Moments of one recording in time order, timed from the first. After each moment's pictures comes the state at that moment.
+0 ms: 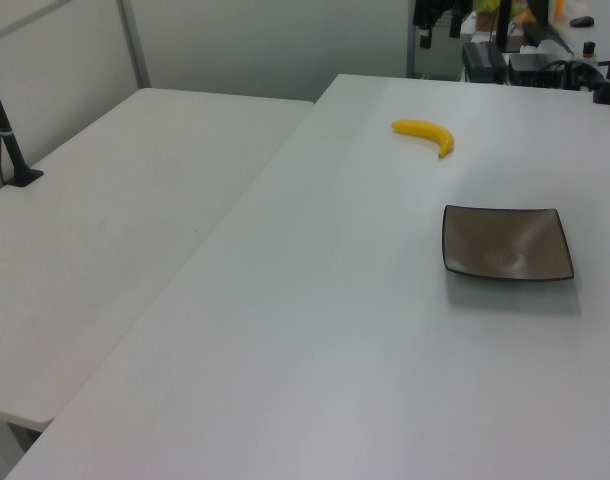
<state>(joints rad) -0.14 0.45 -0.15 -1.05 0.09 1.54 0.10</state>
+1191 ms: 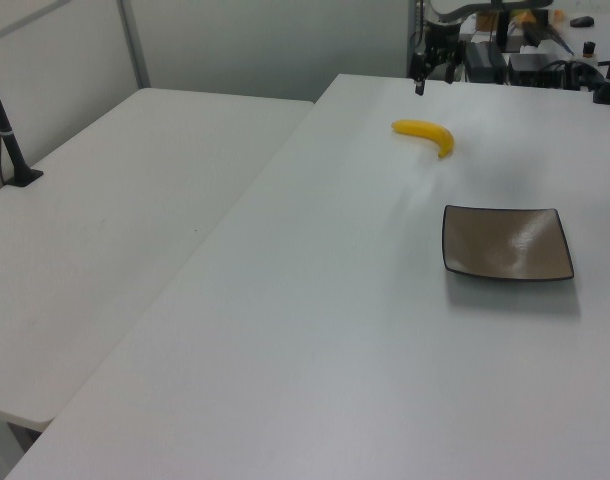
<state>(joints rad) -0.27 0.75 -0.19 -1.01 0.09 1.90 0.05</state>
